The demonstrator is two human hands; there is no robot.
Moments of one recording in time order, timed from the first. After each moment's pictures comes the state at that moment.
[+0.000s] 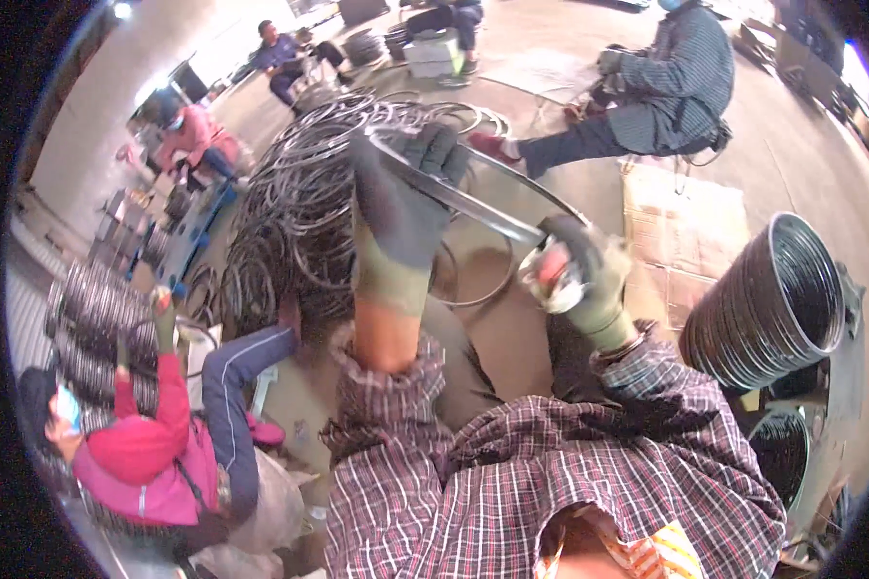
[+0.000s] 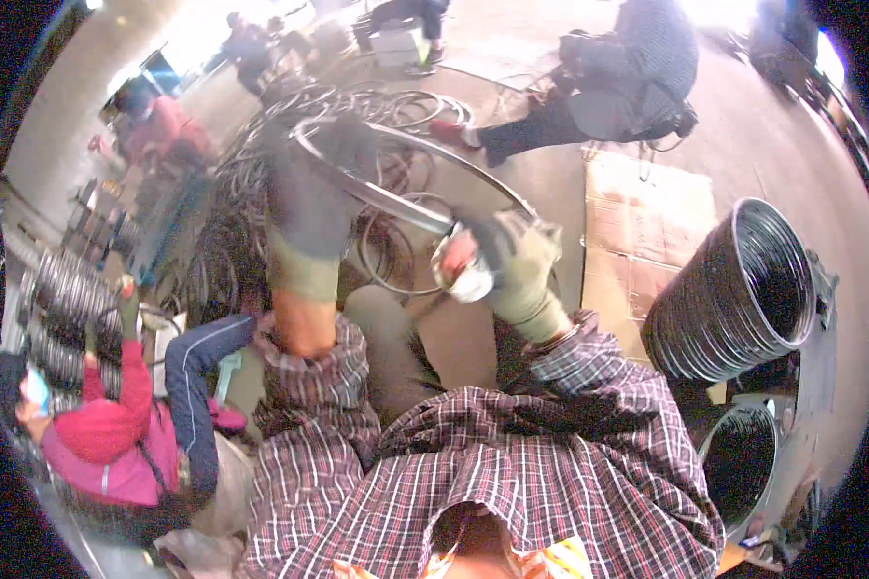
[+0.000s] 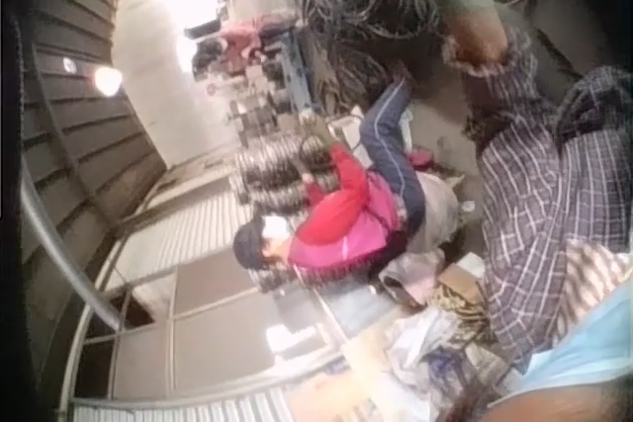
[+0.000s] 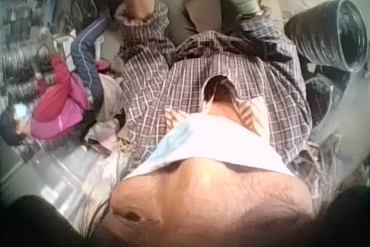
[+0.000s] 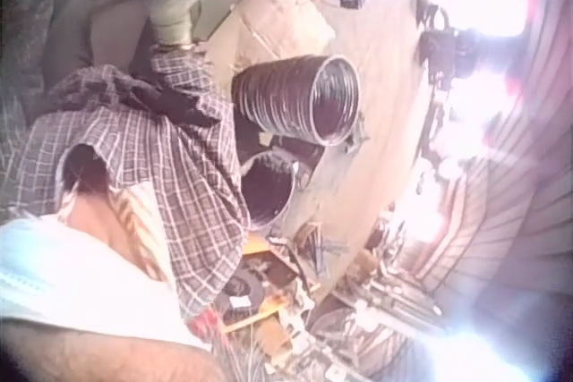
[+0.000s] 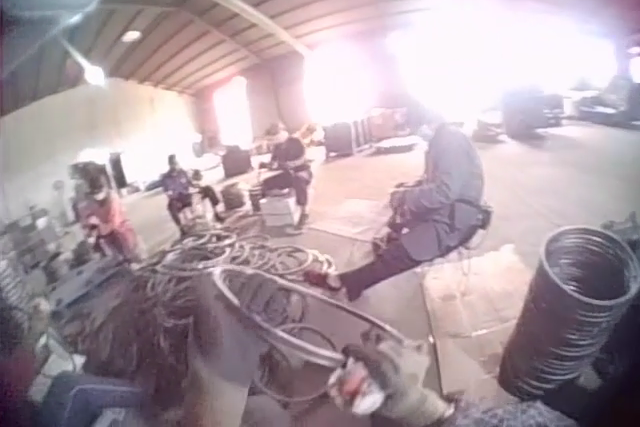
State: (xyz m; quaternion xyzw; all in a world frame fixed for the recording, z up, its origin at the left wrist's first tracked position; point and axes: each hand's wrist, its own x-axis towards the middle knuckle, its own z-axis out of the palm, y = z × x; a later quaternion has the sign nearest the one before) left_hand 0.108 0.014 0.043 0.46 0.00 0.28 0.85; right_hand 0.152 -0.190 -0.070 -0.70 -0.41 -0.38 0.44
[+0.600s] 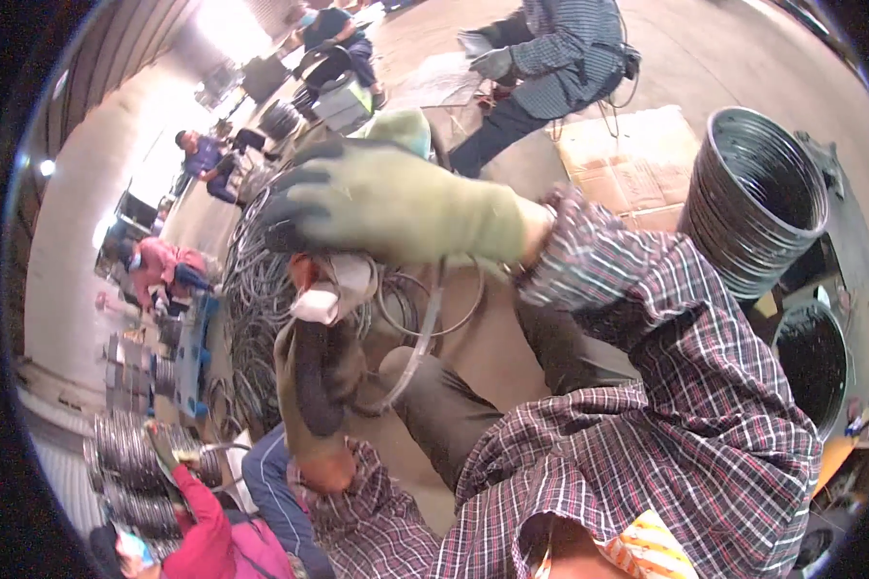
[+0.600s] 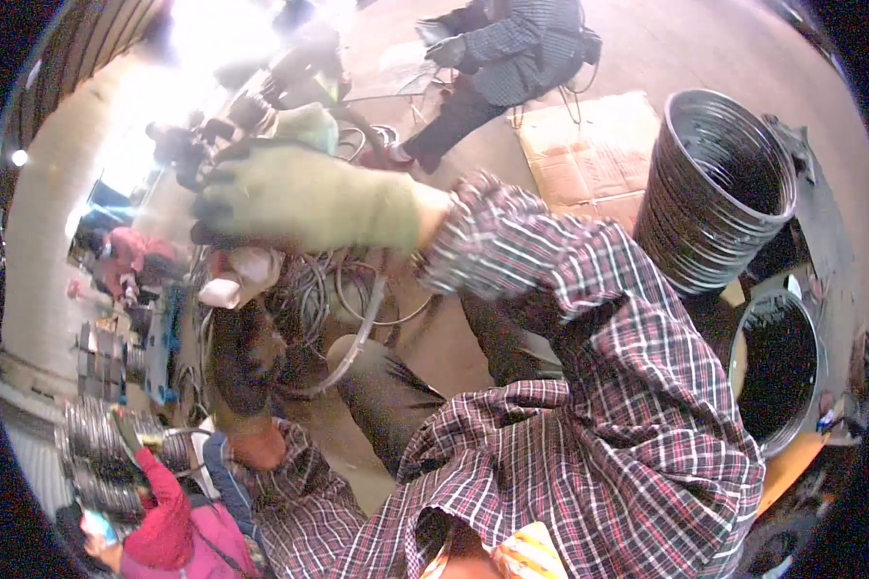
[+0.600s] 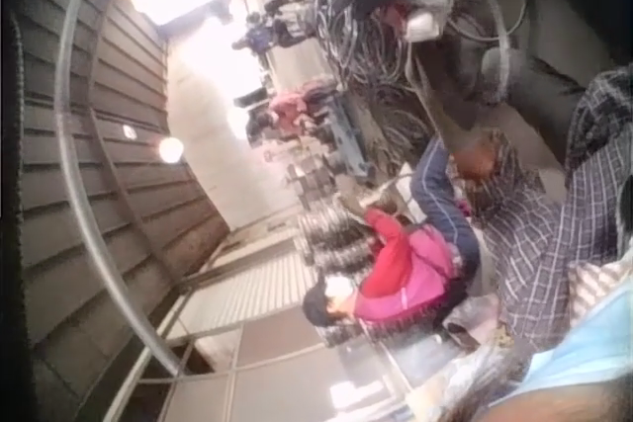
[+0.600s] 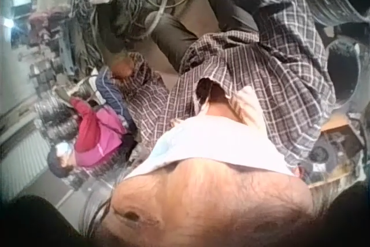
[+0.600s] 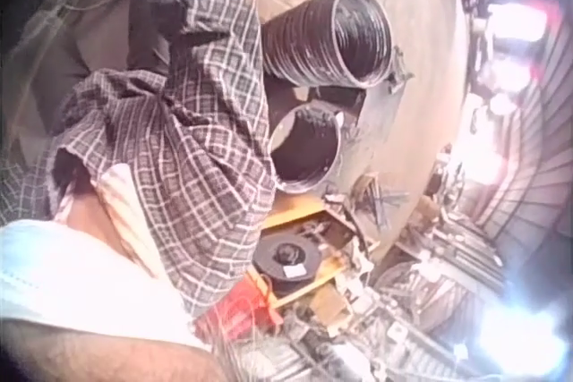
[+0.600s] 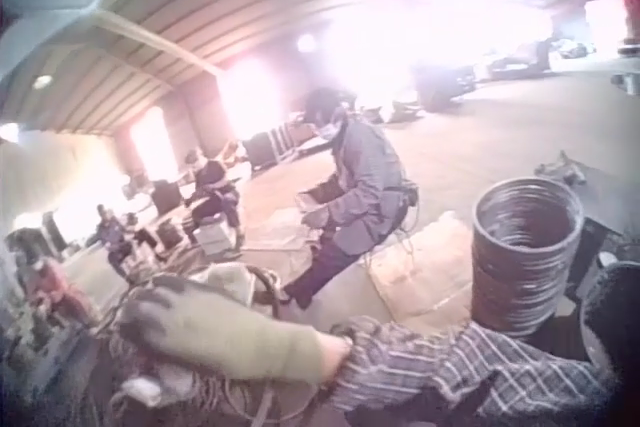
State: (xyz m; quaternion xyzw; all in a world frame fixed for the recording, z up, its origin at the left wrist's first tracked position) left_hand 0.017 -0.011 0.040 0.83 0.15 0.30 0.44; right_hand 0.209 -0.156 0.073 -0.55 -0.62 -0.41 0.37
